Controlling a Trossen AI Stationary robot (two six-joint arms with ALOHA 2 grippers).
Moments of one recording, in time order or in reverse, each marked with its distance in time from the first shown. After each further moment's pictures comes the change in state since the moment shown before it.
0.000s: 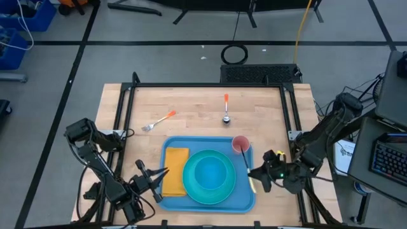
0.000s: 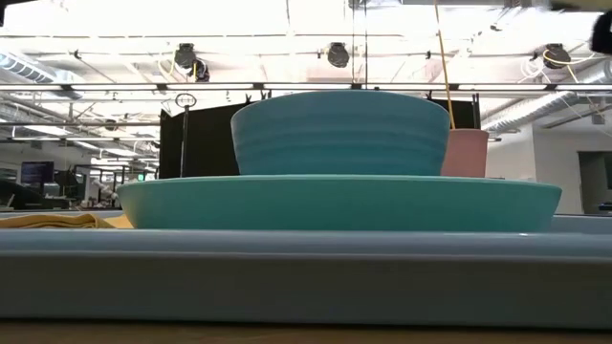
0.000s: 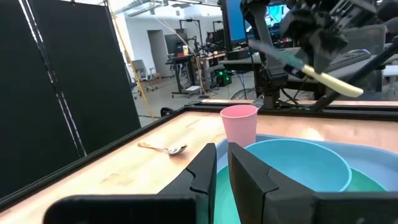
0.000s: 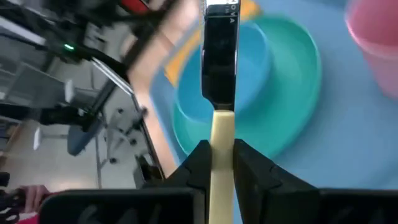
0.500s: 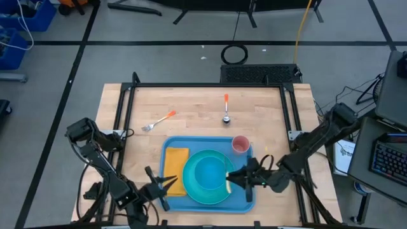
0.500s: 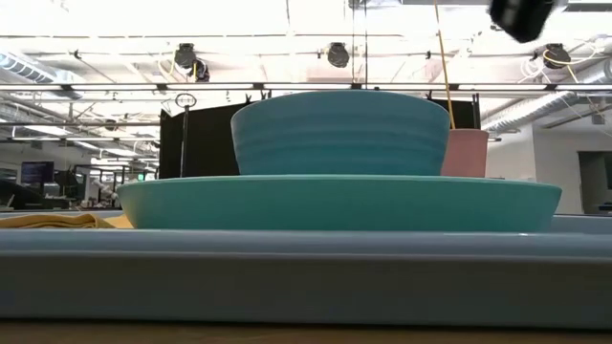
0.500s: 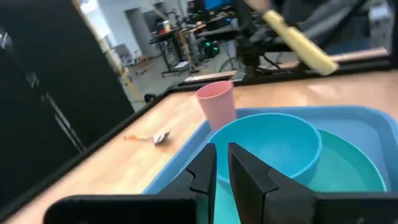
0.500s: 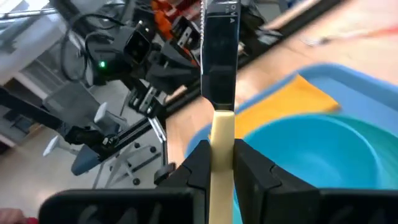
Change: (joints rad) left arm 0.048 0.004 0.000 0.601 0.164 0.761; right arm -0.137 0.278 0.000 0.734 0.048 -0.633
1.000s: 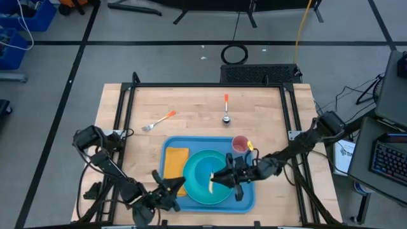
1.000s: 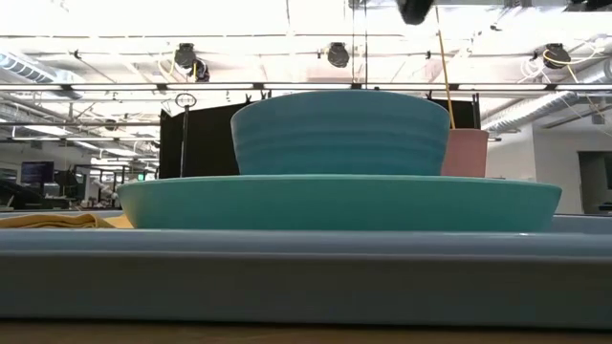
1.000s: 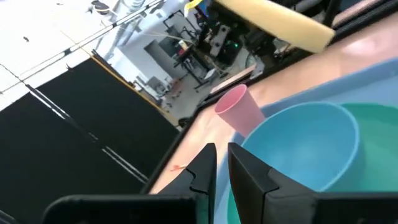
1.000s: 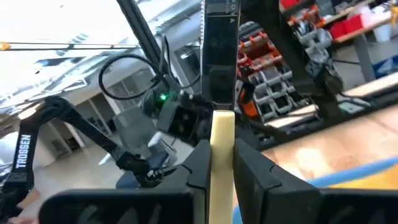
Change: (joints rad) left arm 0.059 0.133 0.001 0.650 -0.061 0.908; right arm -0.175 0.225 0.000 0.655 -0.327 -0.372
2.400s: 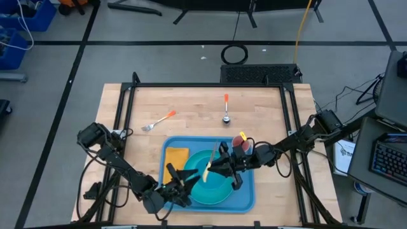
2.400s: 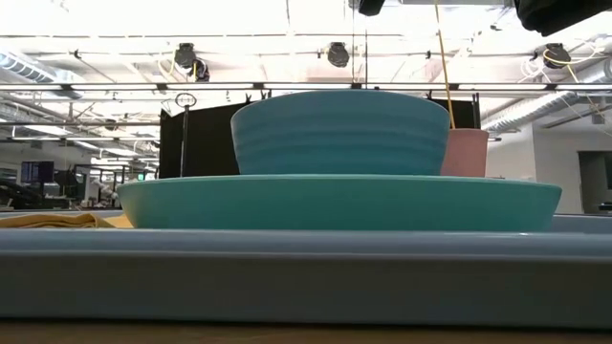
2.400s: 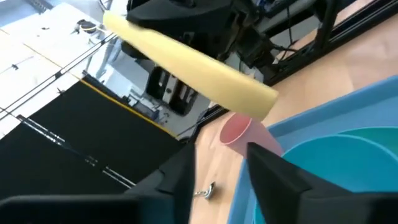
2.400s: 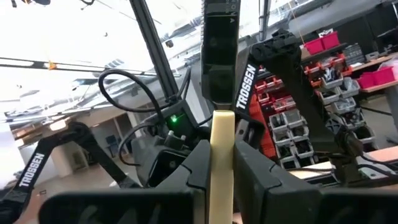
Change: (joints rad) left arm 0.144 -0.001 0.086 0.129 0.195 0.321; right arm -0.145 0.018 -0.001 0.207 -0.210 -0.108
